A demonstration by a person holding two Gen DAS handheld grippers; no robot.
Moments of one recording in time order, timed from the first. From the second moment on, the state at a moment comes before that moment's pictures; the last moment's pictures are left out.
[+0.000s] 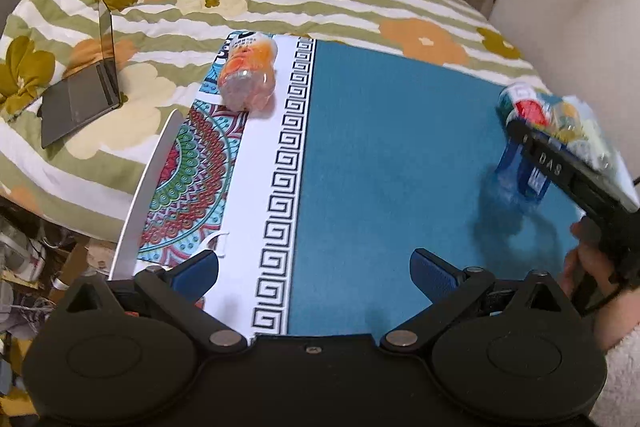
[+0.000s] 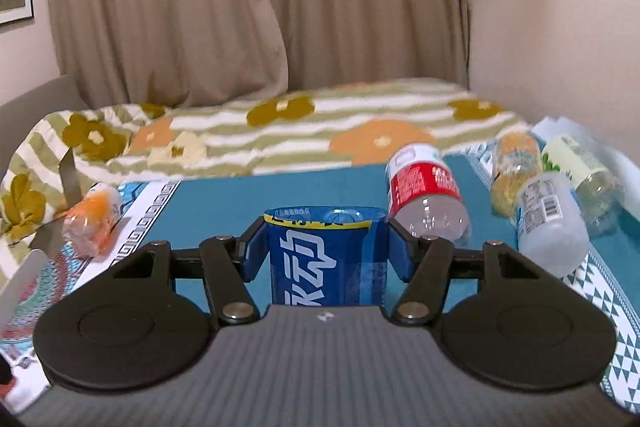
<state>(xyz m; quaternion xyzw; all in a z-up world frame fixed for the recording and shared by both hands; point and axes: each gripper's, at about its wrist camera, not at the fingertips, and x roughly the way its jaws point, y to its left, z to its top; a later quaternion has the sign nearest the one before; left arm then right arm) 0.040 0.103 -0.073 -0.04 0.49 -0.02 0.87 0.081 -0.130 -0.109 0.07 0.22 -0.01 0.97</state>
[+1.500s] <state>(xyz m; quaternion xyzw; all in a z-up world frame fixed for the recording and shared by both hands) 0.030 0.066 -0.041 -0.02 0.44 -0.06 0.89 0.039 -0.138 -0.065 0.02 0.34 0.02 0.94</state>
